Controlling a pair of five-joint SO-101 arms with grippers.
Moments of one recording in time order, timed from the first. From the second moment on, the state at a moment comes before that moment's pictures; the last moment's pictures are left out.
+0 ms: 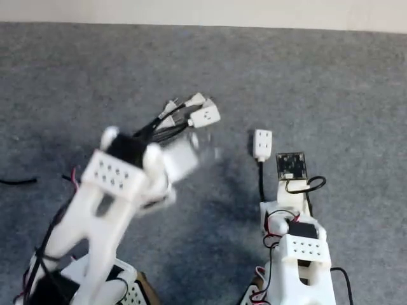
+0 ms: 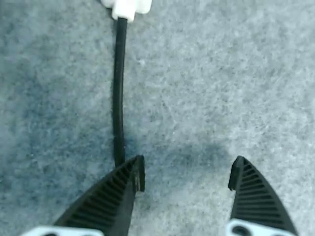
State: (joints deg) left arm 17.5 -29.2 30.5 100.3 -82.6; right arm 4.0 -54.8 87.4 34.9 11.5
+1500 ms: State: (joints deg) left arm 12.7 -39.6 44.3 59.5 -59.8; right arm 1.9 -54.8 87.4 35.6 11.5
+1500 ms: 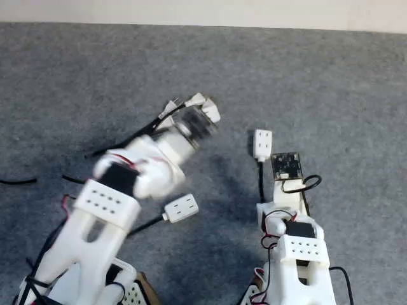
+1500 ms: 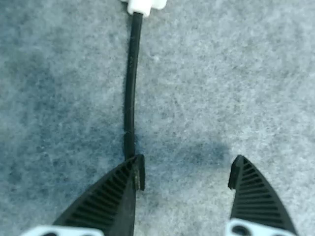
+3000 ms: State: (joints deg) left arm 1.5 33.8 -16.4 64.7 -47.2; right arm 1.1 -54.8 87.4 35.6 11.5
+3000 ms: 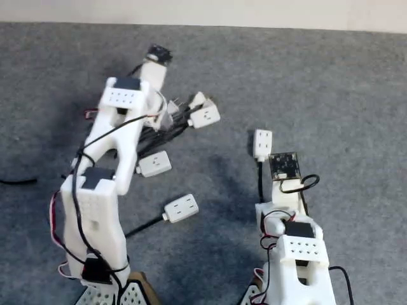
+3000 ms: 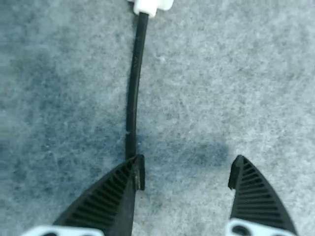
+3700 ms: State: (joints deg) left arm 0.4 48.9 -40.9 73.5 -47.1; right arm 1.0 -54.8 87.4 35.6 11.5
